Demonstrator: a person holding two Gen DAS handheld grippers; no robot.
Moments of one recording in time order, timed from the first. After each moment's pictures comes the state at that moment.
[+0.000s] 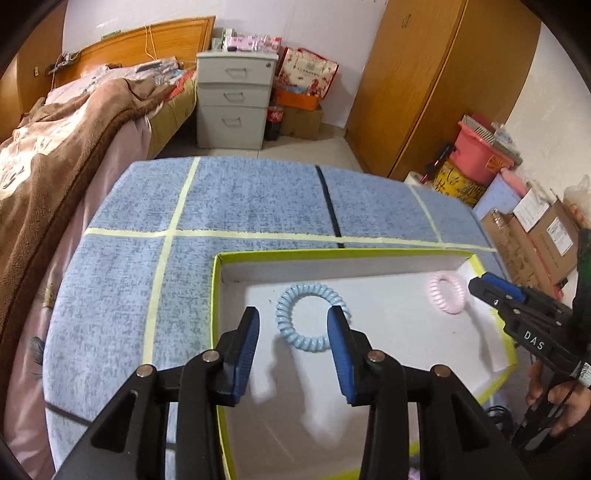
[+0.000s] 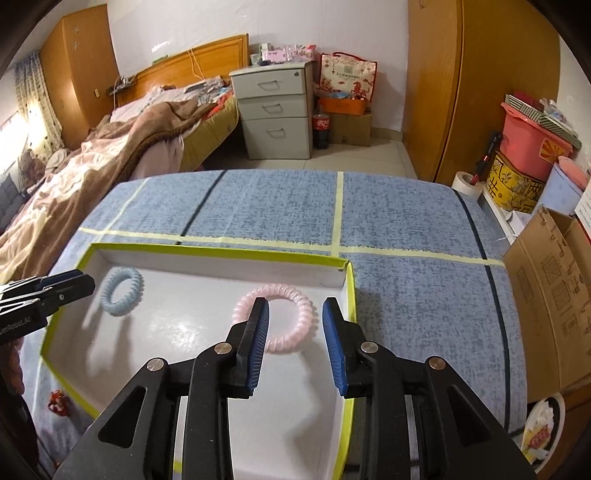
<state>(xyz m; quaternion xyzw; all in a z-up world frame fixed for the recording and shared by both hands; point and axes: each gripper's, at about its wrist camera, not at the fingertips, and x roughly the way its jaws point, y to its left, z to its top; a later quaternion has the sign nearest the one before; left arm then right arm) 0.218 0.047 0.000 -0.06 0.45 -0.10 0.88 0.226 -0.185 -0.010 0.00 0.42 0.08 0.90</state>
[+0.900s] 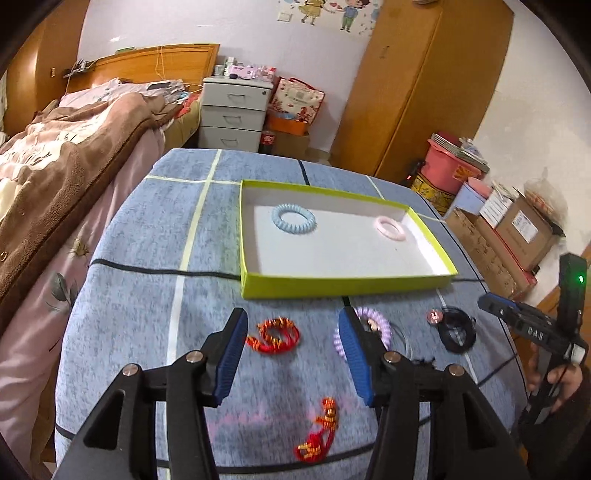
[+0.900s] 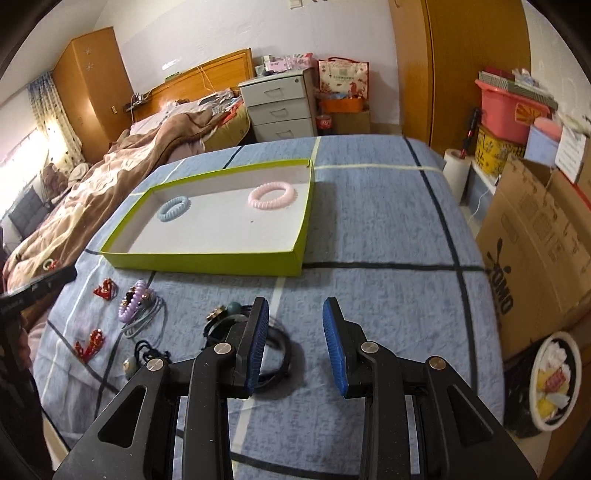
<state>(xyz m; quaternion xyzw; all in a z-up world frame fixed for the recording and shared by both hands) 0.072 0.079 0.009 -0.09 0.40 -0.13 0.90 0.089 -0.228 -0.010 0.05 0.41 0.10 0.90</state>
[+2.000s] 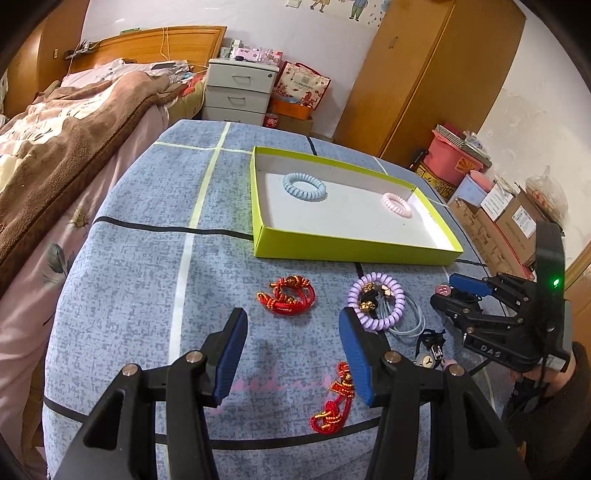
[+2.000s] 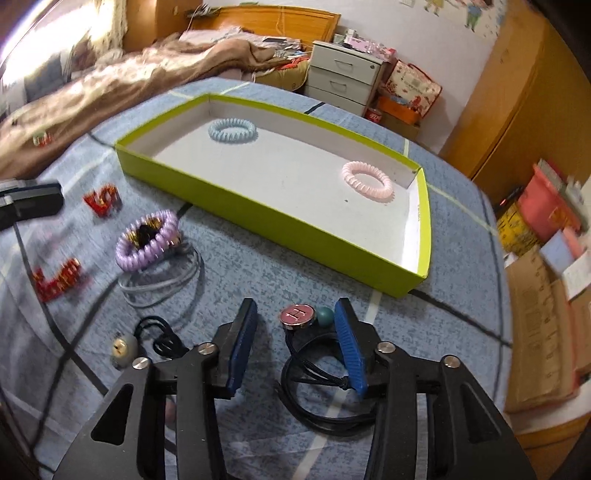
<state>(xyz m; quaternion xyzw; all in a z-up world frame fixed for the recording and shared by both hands) 0.058 0.091 -0.014 -0.10 0.43 -0.13 0.89 0.097 -0.120 -0.045 -0.20 0.44 0.13 0.87</state>
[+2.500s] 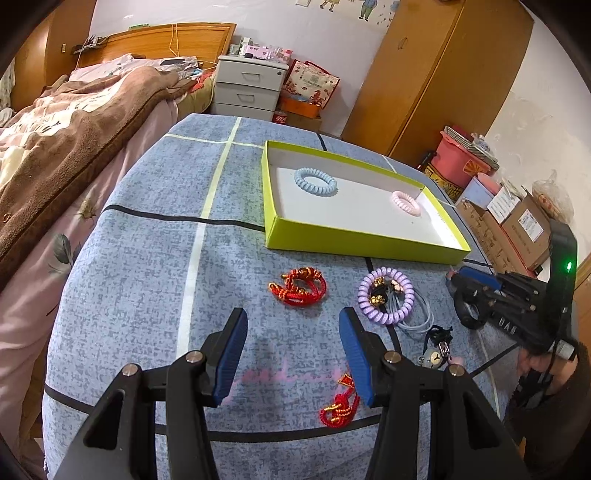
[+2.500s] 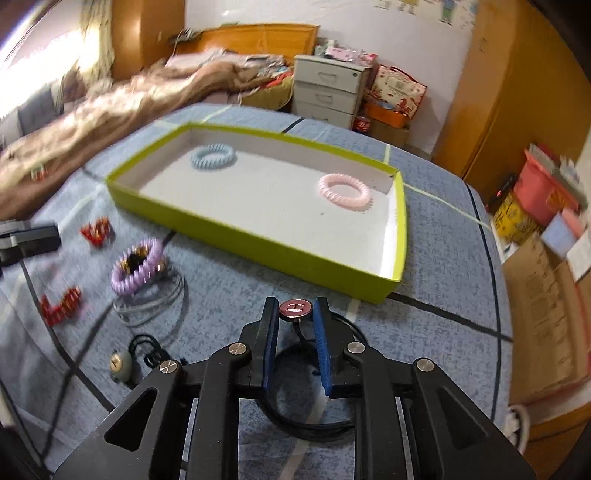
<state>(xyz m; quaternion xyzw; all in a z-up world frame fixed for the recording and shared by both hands) 0.054 0.095 -0.020 -0.11 0.43 -0.12 0.89 0.103 -0.152 -0.029 -0.11 0.42 0.13 0.89</state>
